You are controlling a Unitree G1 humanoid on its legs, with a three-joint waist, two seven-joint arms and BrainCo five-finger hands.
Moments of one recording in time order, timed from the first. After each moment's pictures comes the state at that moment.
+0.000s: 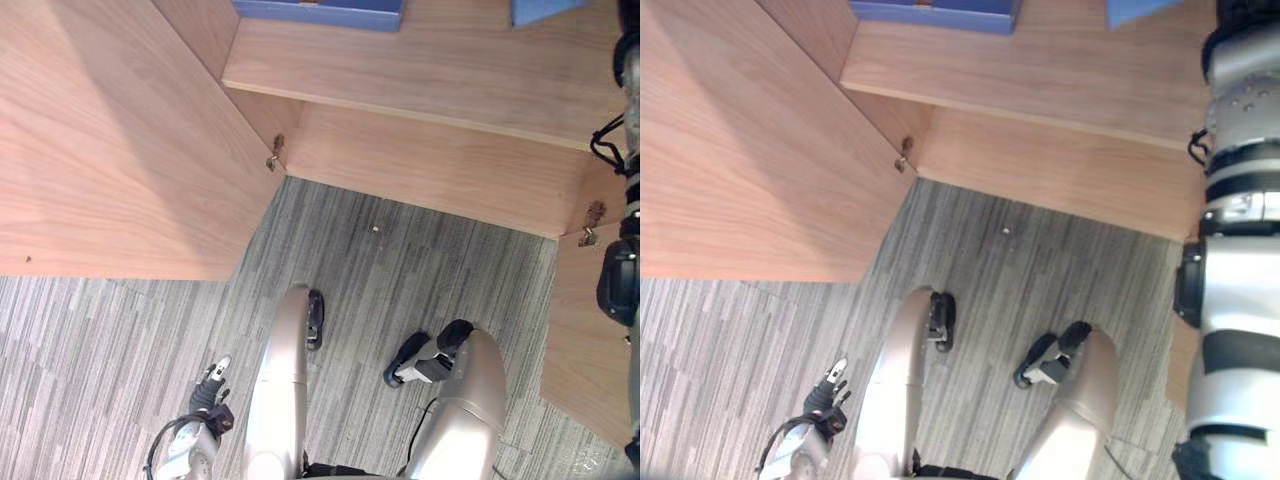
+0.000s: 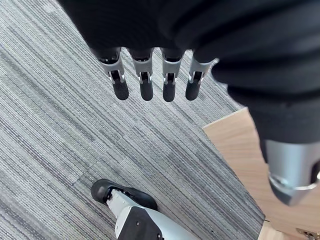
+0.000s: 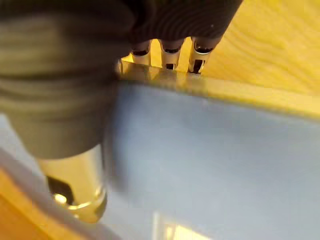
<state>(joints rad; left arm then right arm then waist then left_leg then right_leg) 0.09 0.15 0.09 0.61 -0.51 0.00 0.05 -1.46 -0.79 0.18 0.99 1.29 0.01 -0.28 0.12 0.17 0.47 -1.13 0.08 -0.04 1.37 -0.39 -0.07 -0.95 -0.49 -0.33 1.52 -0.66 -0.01</state>
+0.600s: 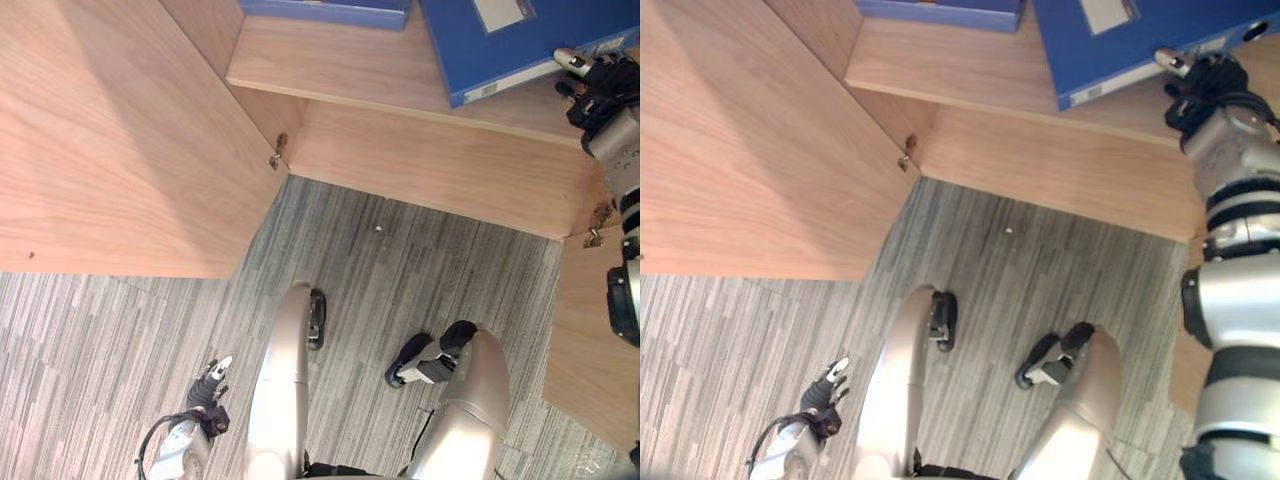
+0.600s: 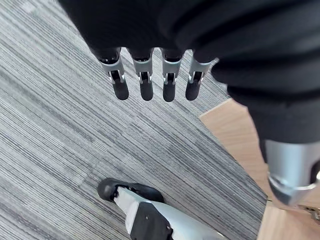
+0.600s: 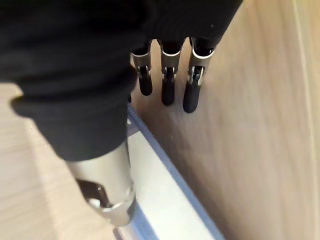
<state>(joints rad) 0.11 0.18 0.09 0.60 -0.41 0.02 0.01 -1.37 -0.87 0.40 1.14 0.93 0.18 -0.10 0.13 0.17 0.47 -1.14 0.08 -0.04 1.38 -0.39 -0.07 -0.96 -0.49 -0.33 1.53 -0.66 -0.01</state>
